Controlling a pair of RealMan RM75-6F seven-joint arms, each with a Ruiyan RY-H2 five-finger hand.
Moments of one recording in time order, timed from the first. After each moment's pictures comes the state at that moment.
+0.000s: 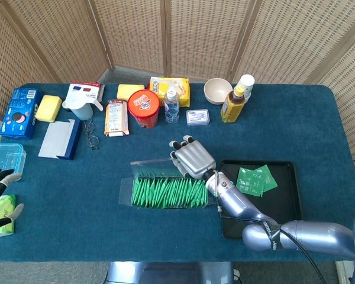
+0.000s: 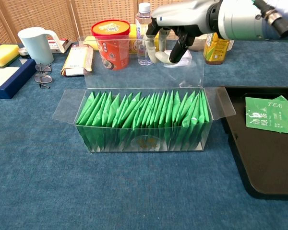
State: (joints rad) left arm -0.05 -0.99 -0.01 -1.73 1.54 1.51 -0.04; right arm 1.06 -1.36 0.26 -1.79 -0.75 0.86 -0.64
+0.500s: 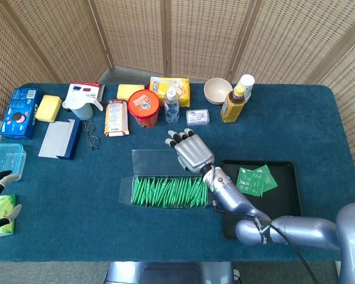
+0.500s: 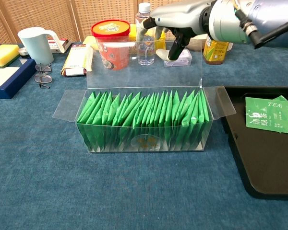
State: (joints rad) left arm -0.05 -1.00 -0.01 -1.71 1.53 1.51 -0.05; right arm 1.10 -1.44 0.23 -1.67 -0.77 0.92 -0.65
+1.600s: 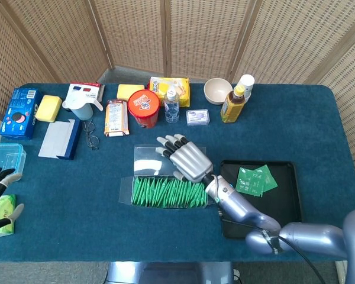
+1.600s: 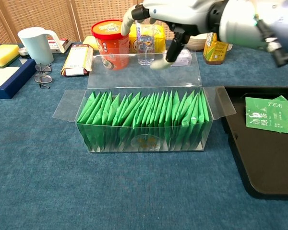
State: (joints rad) left arm -0.05 -0.98 -0.01 -1.72 1.61 1.55 -0.05; right arm 1.01 -1.41 0.17 -1.69 -1.18 0.98 -0.38
